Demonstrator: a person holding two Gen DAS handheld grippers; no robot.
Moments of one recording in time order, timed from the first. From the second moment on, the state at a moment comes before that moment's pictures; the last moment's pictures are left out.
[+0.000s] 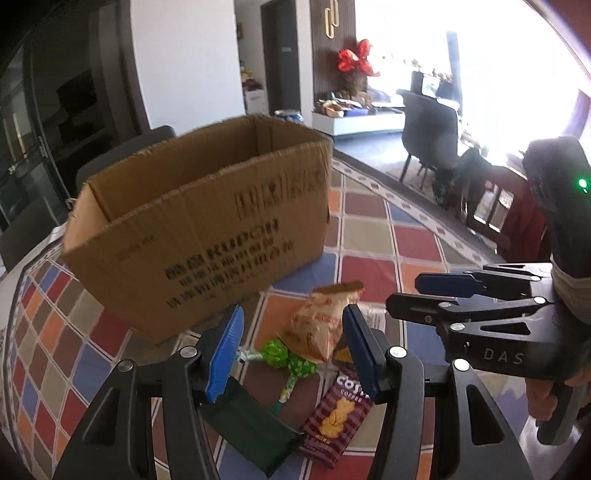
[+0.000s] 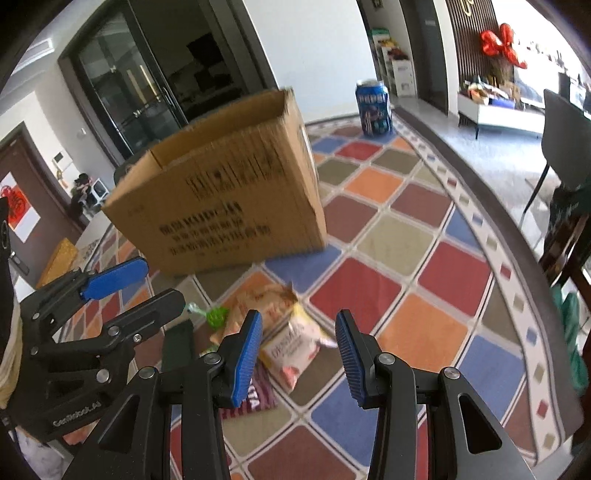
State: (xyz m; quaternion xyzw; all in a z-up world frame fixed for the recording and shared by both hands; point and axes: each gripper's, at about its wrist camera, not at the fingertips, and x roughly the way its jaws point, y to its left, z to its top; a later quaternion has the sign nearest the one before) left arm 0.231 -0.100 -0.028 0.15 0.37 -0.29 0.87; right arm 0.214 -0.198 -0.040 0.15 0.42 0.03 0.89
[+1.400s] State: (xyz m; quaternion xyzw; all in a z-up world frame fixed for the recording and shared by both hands) left arm 0.280 -0.150 -0.097 0.19 0.45 -0.37 0.79; right arm 0.249 -0.216 -0.096 0.20 0.48 0.02 0.85
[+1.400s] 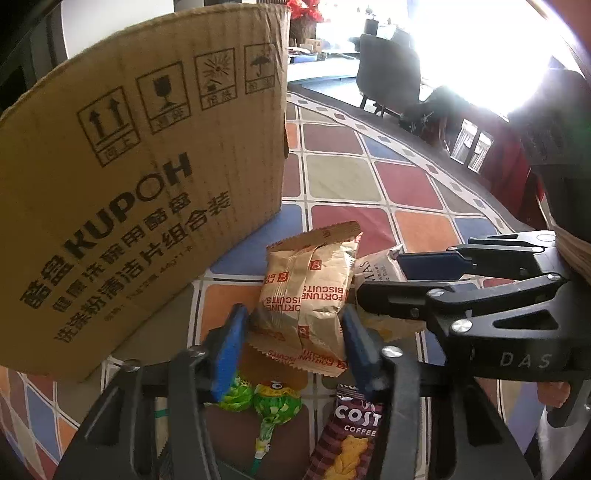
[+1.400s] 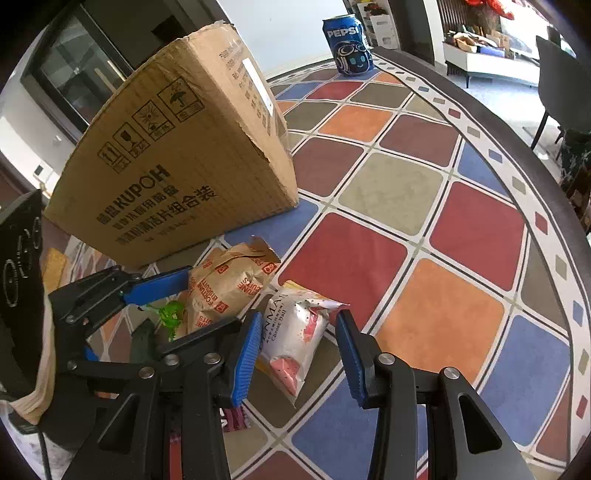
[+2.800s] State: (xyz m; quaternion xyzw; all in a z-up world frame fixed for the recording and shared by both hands) left arm 0.234 -0.092 0.007 0.07 0.36 -0.27 0.89; right arm 0.217 -0.199 -0.017 0.16 0.38 0.06 0.91
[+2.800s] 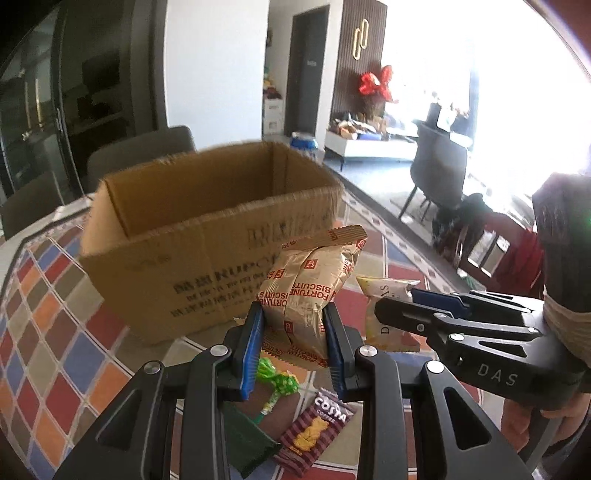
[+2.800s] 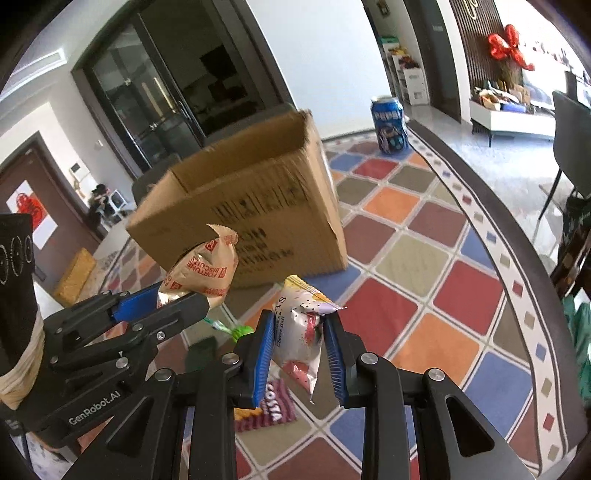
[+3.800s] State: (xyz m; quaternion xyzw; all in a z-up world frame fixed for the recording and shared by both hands) left arm 0.281 -0.035 0.093 0.02 0.28 -0.19 0.94; right arm 0.274 -0.168 0.087 0.12 0.26 0.11 0.95
